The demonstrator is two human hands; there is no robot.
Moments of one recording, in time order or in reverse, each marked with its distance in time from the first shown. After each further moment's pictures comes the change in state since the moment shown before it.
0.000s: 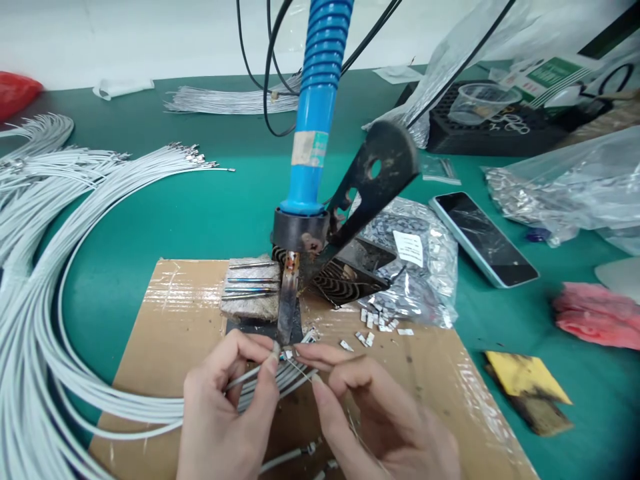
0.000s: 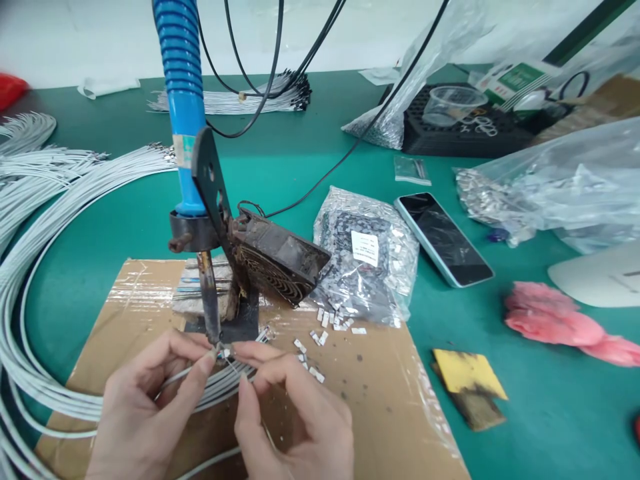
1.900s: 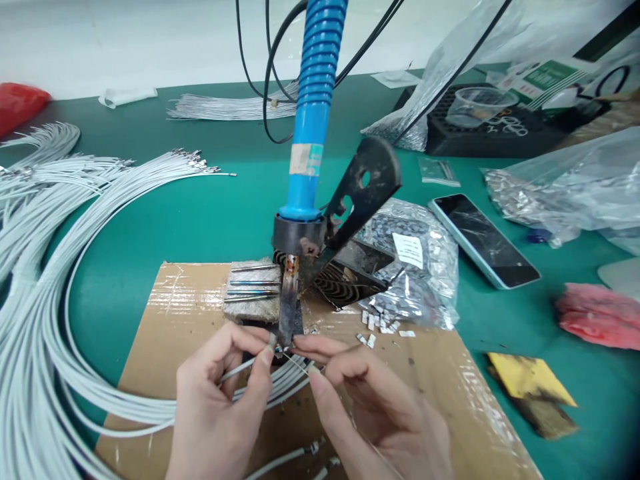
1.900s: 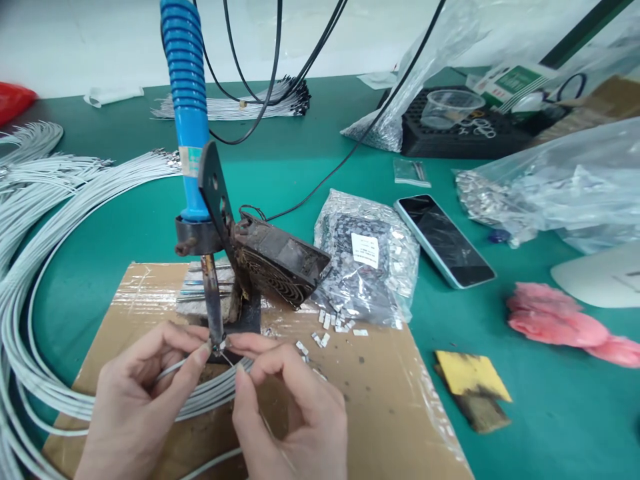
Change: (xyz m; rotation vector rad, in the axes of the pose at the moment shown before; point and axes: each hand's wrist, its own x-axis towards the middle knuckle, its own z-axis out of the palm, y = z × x) left_hand 0.008 0.009 -0.005 -0.128 -0.010 0.037; right_hand 0.006 -0.003 0.005 0.051 0.012 0.024
